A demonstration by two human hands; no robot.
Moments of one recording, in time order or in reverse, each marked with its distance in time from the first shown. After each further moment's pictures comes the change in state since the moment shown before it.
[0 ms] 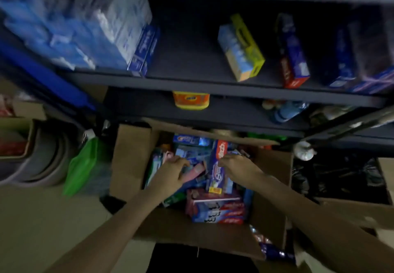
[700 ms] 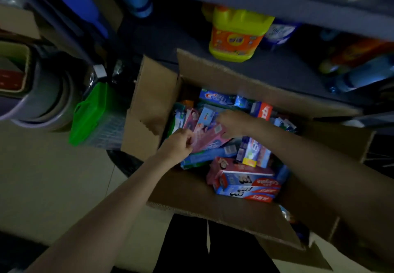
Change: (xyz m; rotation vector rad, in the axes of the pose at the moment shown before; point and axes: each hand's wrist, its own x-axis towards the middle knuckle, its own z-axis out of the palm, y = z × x) left_hand 0.018 -0.122 0.075 -0.206 -0.035 -0.217; right_hand 0.156 -0.037 0.075 -0.231 -0.323 -0.098
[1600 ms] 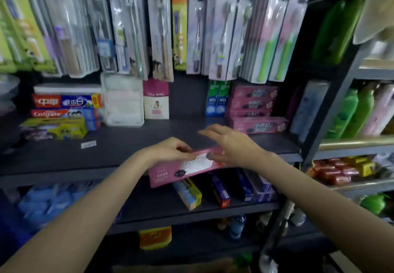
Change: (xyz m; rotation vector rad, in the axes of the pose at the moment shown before) left_hand -0.139 0.402 -0.312 0.105 0.082 0.732; right_hand -0.447 0.023 -0.299 -0.215 1.090 0.381
